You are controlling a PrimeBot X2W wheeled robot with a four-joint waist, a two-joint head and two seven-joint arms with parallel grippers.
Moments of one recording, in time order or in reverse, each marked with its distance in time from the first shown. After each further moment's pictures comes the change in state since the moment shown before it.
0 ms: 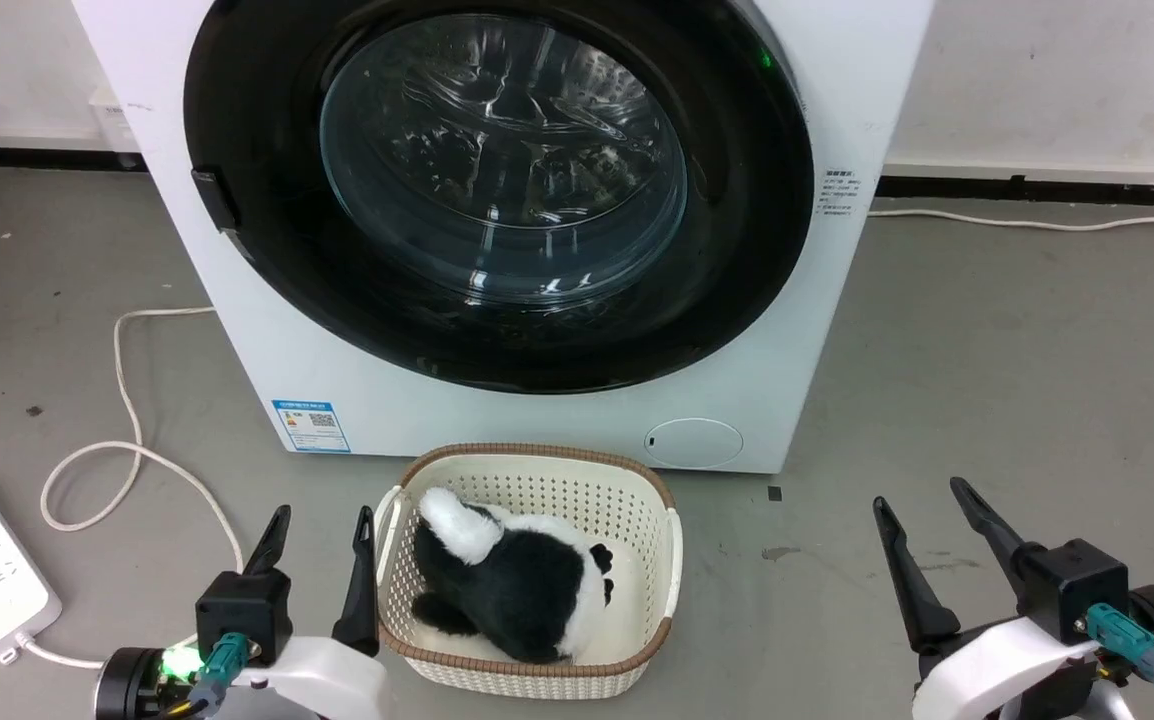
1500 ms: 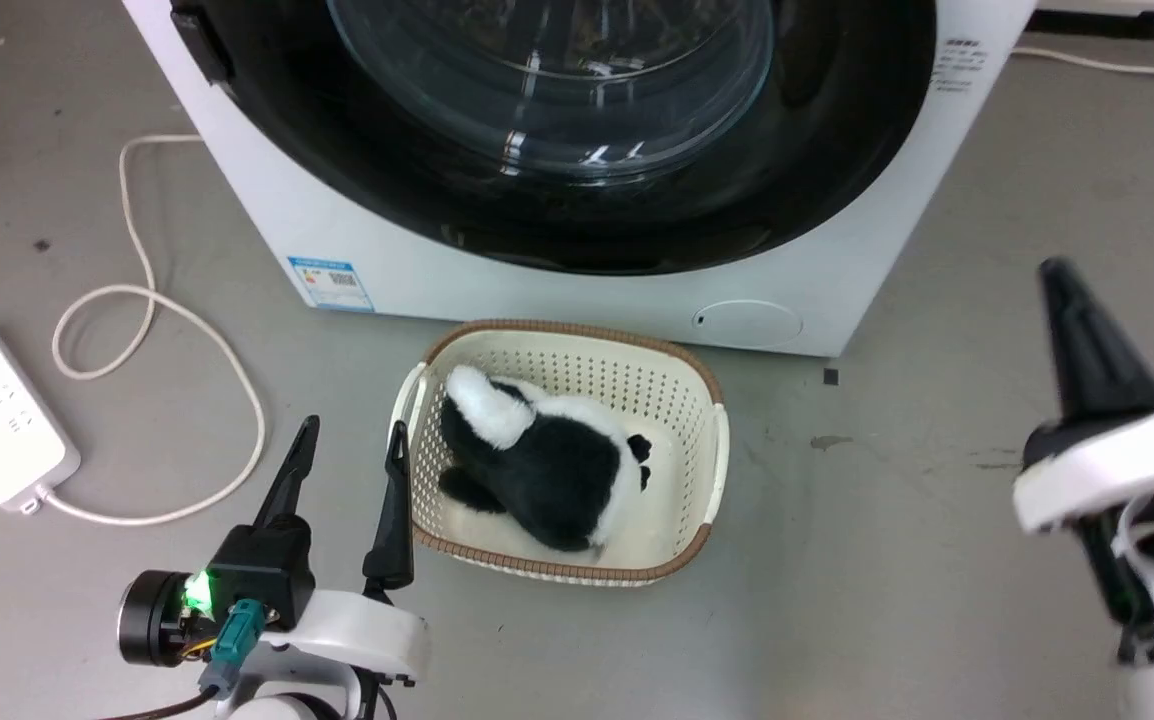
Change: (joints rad) left arm -0.084 0.000 -0.071 -0.051 -0.021 0.022 -0.091; right arm -0.288 -0.095 -0.065 -0.021 0.230 0.000 0.062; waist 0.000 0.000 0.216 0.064
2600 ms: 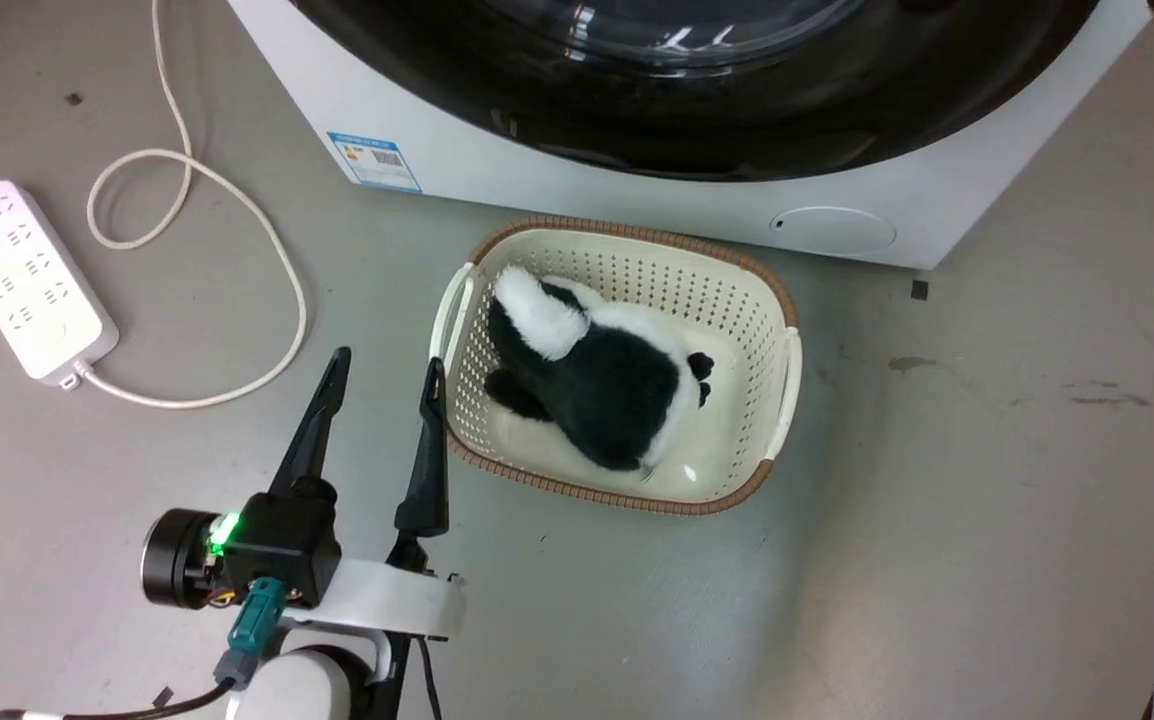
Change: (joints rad) left arm -0.075 0.000 -0.067 -0.032 -0.015 0.014 -0.068; right arm -0.685 0.003 -0.329 0.559 0.422 -0.001 0.507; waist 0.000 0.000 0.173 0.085
